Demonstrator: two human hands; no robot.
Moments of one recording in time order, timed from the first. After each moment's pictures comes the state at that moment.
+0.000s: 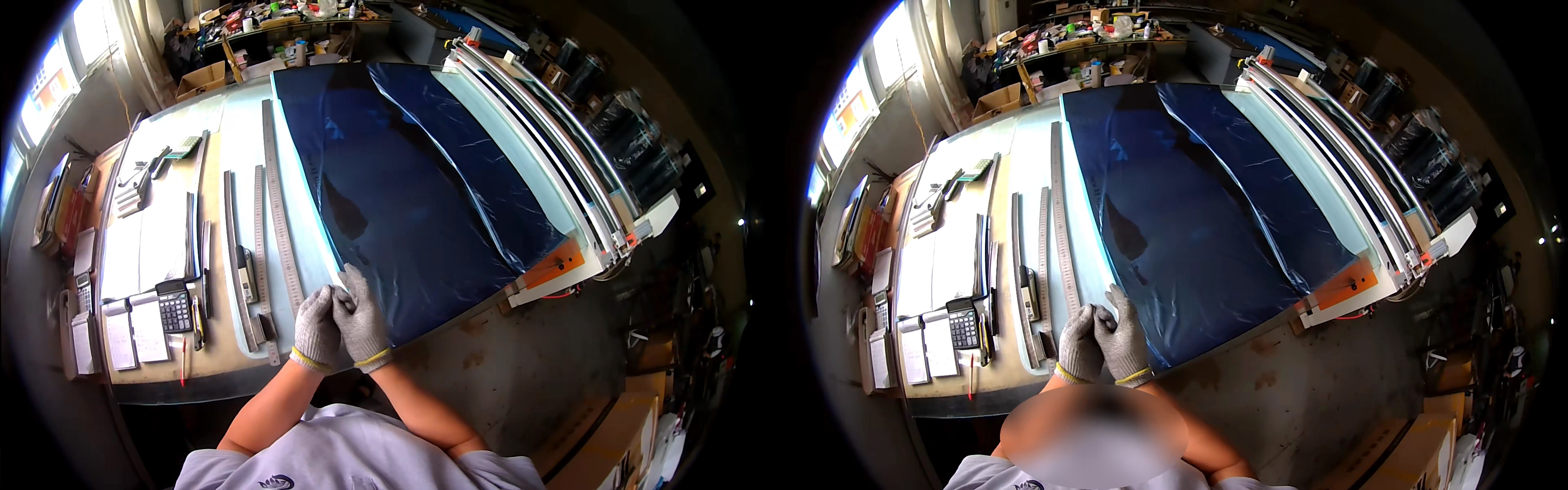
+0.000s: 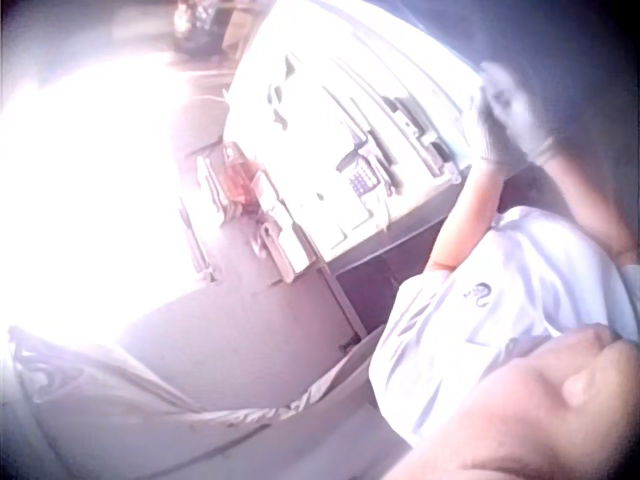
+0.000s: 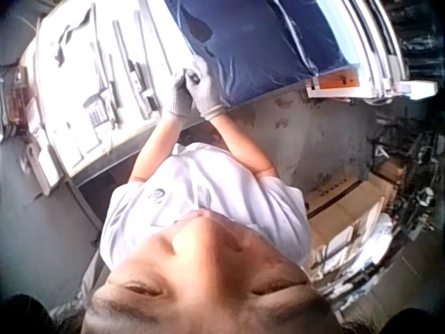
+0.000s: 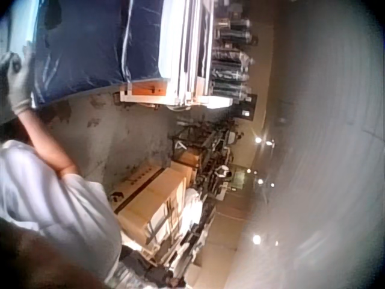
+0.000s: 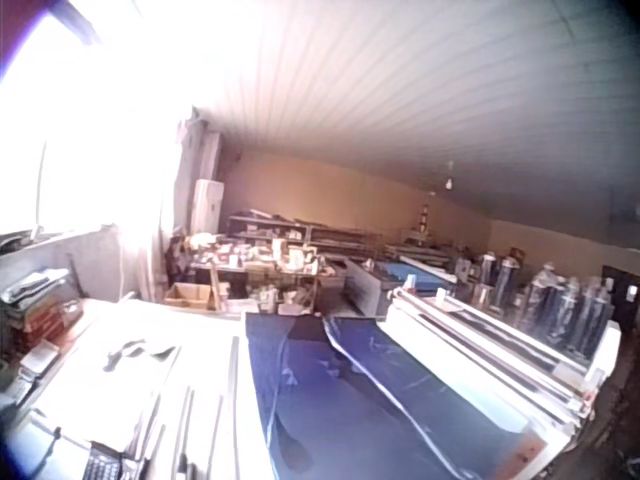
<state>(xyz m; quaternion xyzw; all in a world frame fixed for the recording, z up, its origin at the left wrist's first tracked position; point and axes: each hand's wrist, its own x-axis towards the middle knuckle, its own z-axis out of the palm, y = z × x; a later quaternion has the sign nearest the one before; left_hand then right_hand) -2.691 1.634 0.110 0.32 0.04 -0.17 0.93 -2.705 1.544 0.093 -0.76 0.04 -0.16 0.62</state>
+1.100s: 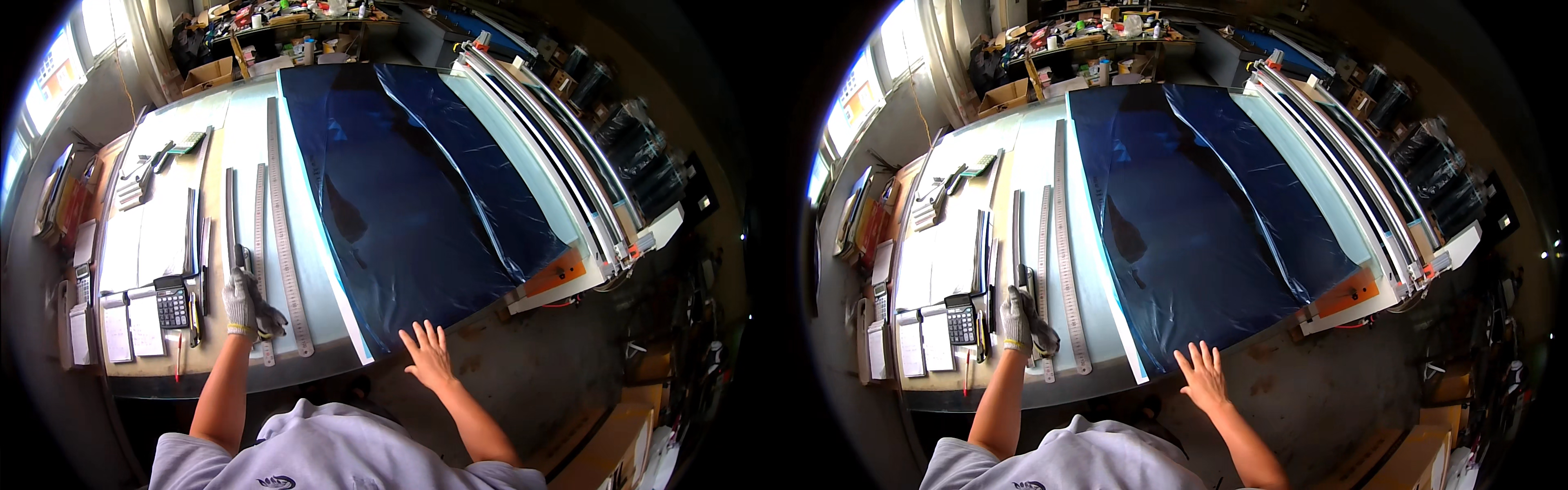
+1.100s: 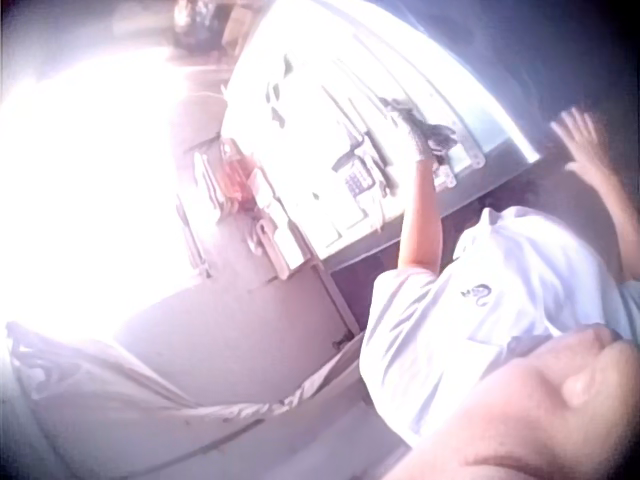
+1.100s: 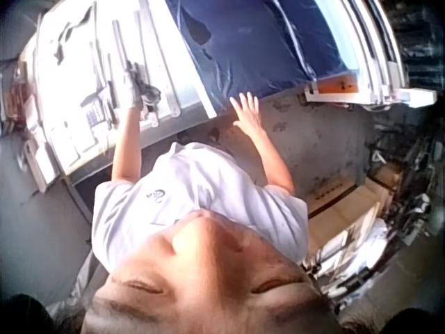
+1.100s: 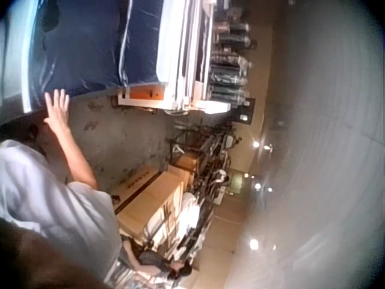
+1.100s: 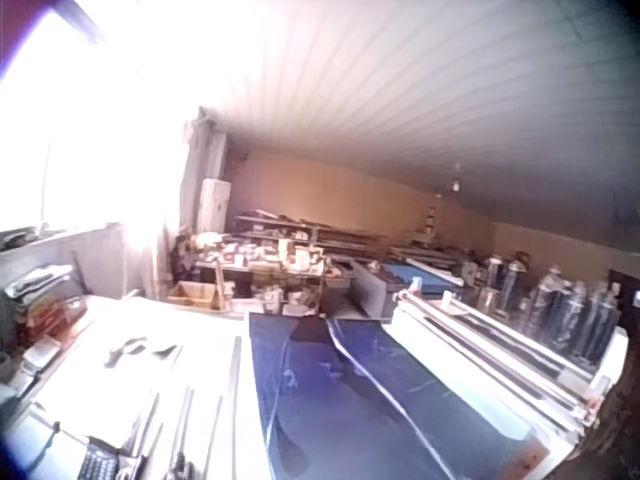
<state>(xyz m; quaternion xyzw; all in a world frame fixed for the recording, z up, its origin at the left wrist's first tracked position) -2.615 1.759 0.033 0.66 0.17 0.10 0.73 -2.811 1.389 0.028 -0.99 -0.08 0.05 0.08</state>
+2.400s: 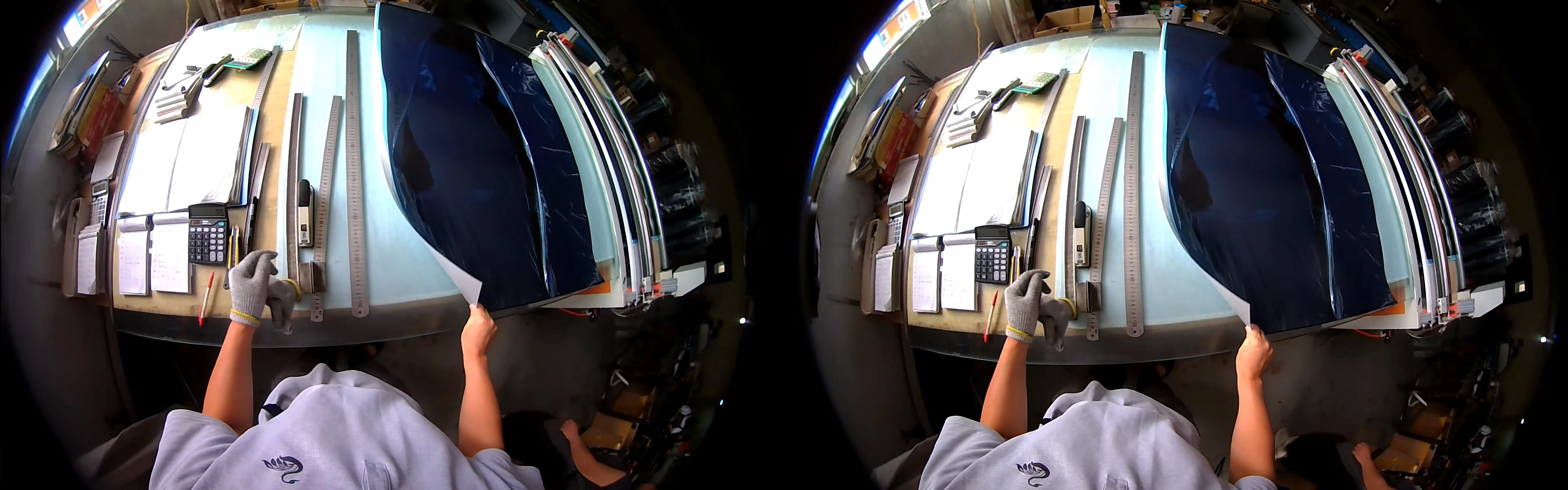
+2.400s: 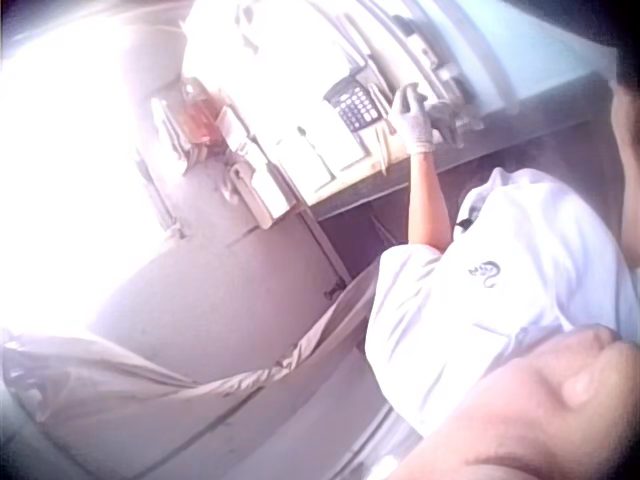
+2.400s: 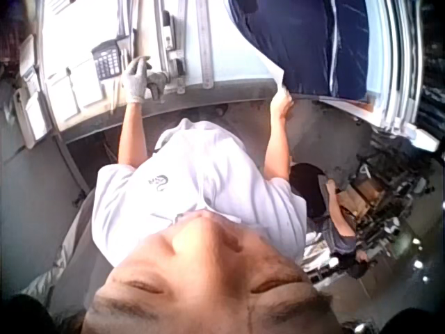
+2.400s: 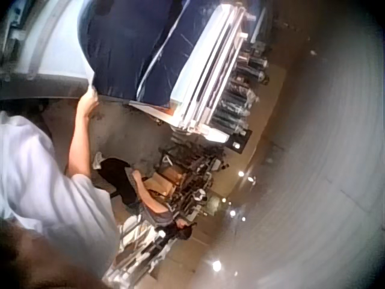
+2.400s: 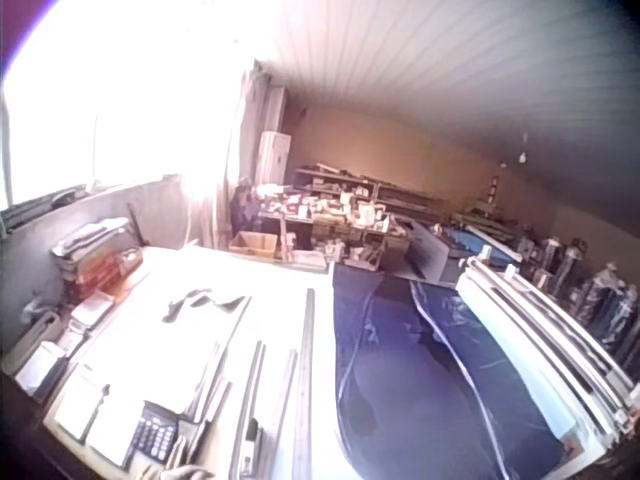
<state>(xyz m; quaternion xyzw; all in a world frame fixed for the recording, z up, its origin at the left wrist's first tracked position) -2.679 1.874 0.031 0.78 0.13 0.06 0.61 -2.779 1.415 -0.038 -0.97 0.17 -0.12 0.11</state>
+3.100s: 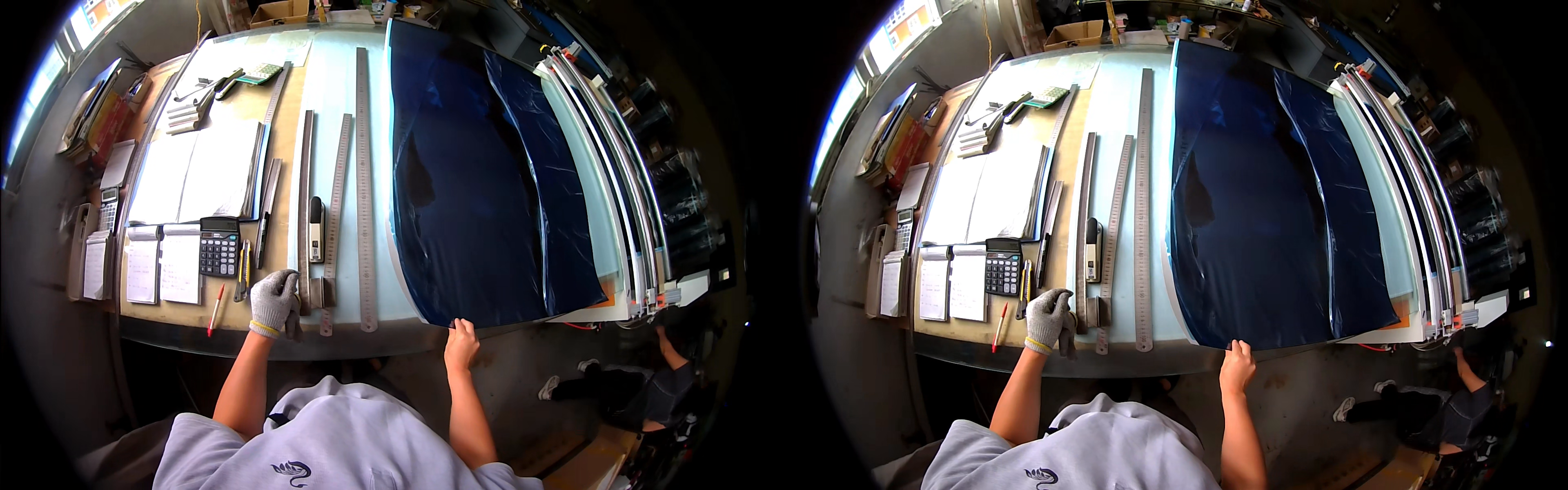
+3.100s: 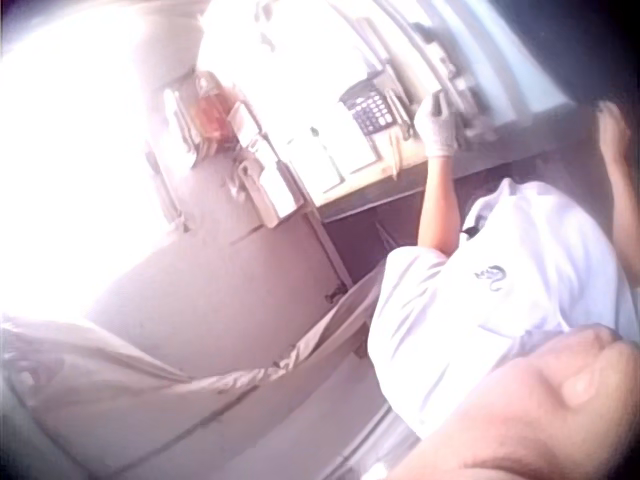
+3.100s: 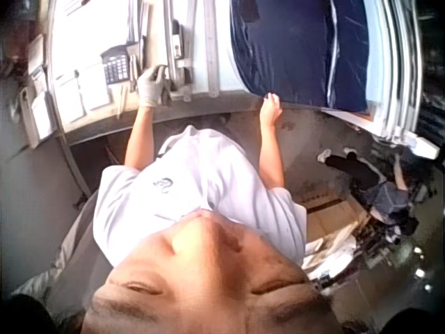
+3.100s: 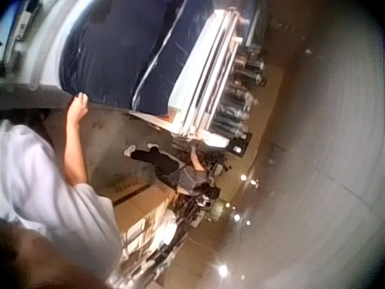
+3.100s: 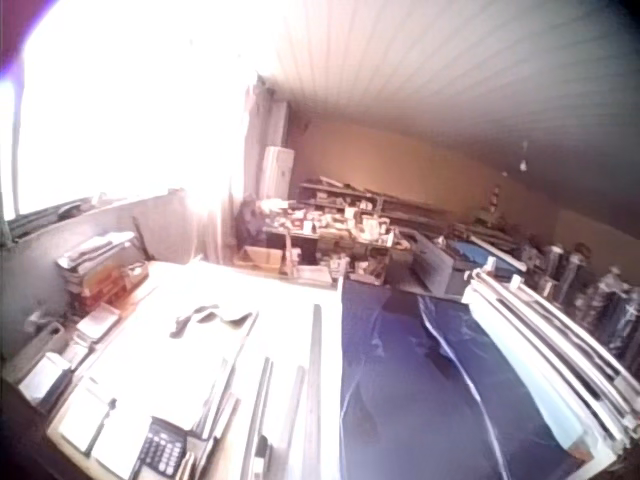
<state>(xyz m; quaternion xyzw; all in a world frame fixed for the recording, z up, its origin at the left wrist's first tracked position) -2.679 1.872 0.006 0.88 0.07 0.09 0.47 -2.782 1.460 -0.068 -0.97 0.14 -0.13 0.13</state>
